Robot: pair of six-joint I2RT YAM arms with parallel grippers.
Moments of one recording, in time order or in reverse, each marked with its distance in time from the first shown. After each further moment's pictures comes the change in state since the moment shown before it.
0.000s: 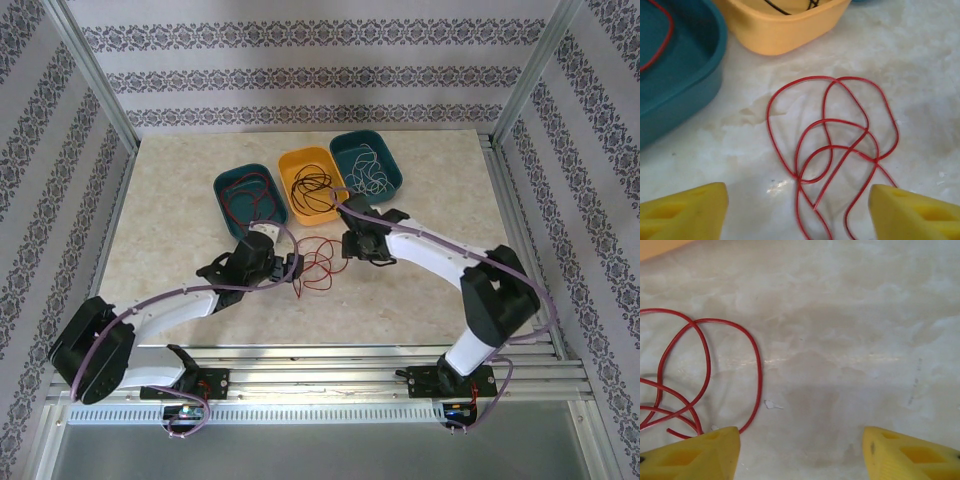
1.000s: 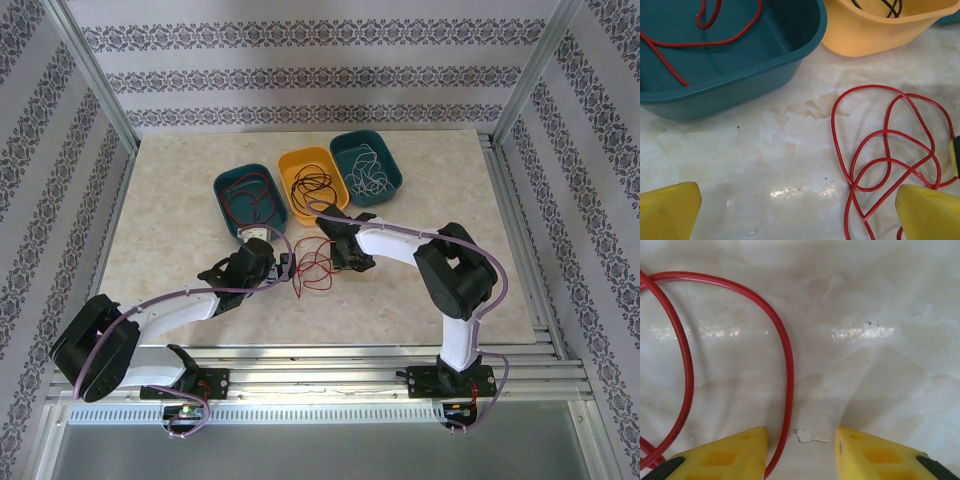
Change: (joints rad) left arm 0.000 0.031 -0.040 -0.004 -0.125 -0.144; right arm 0.044 0.225 0.053 0.017 -0.020 0.050
